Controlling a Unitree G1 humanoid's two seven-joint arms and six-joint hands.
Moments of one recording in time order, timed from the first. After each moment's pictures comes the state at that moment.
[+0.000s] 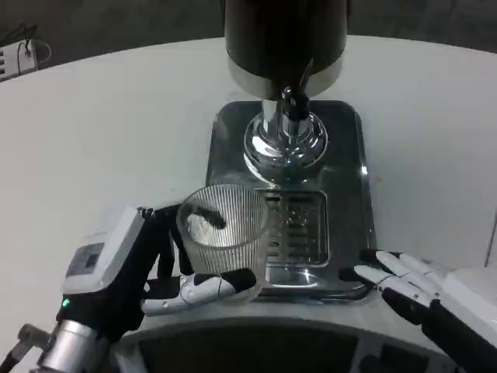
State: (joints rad) left arm -0.26 0.37 0.03 0.15 0.60 -0.49 0.15; right arm 0.28 -0.55 -0.22 -0.99 -0.52 0.08 0.61
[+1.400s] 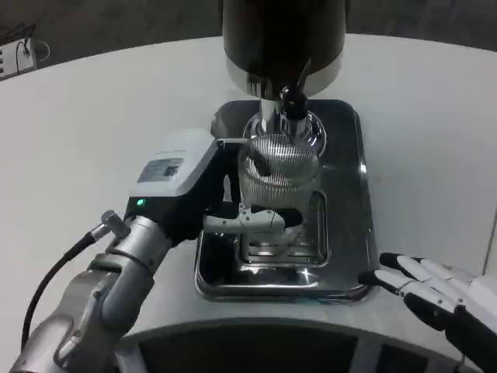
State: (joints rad) left arm -0.74 0.43 -0.23 0.47 0.68 -0.30 0.14; right arm 0.36 -0.55 -0.32 -0.99 -0.43 0.03 0.61
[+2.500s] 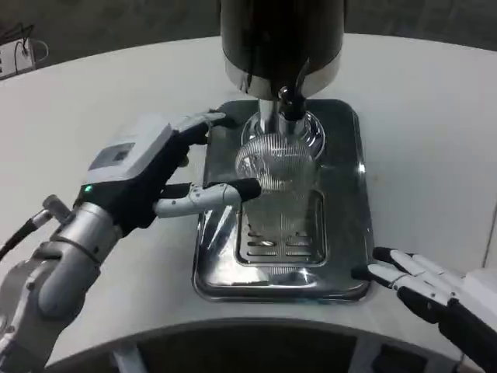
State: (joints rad) left arm -0.67 0.57 -0.13 0.36 0.50 -0.32 -0.02; right arm 0.31 -0.55 -0.29 -0.96 -0.43 0.04 0.60
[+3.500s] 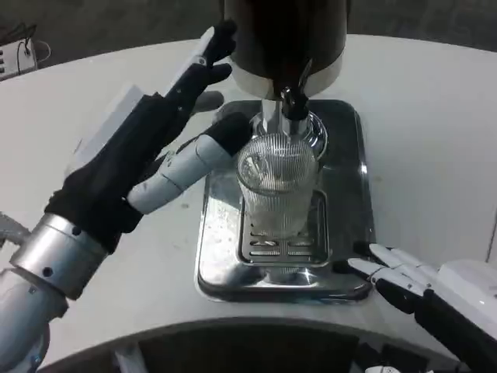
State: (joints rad) left arm -0.39 0.48 0.06 -0.47 -0.03 0.11 -0.28; right arm 0.22 -0.55 -0.18 -0.93 -0.48 0.09 0.59
